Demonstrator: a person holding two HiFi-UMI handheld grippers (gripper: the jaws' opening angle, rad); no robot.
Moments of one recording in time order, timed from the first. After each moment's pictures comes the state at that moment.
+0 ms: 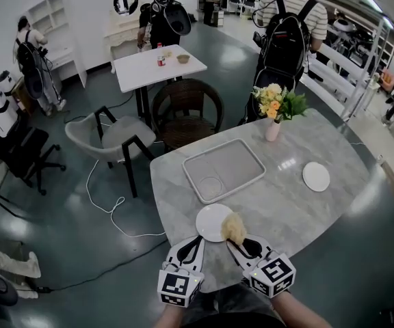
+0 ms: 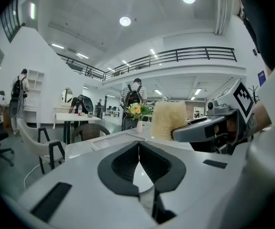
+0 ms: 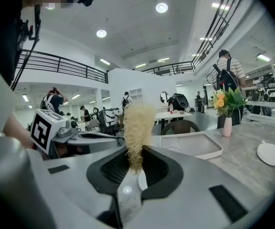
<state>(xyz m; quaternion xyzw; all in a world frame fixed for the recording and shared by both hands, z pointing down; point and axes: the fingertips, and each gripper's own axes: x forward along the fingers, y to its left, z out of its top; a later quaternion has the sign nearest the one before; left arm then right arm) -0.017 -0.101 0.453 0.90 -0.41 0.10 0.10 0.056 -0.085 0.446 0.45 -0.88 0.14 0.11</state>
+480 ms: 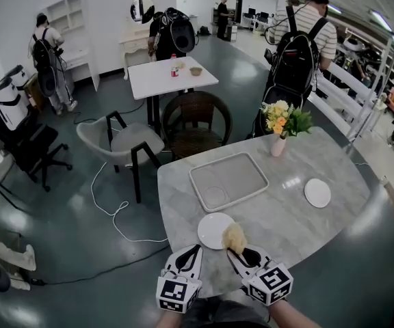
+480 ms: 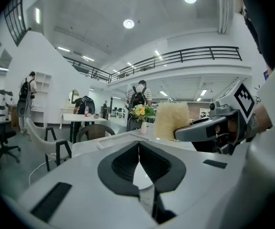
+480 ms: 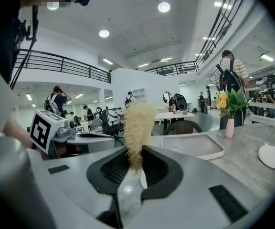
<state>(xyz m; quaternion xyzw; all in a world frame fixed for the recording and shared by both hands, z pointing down) -0.028 -0.086 0.451 0.89 -0.44 0.09 0.10 0.055 -0.074 0.443 0.43 -0.88 0.14 0.12</state>
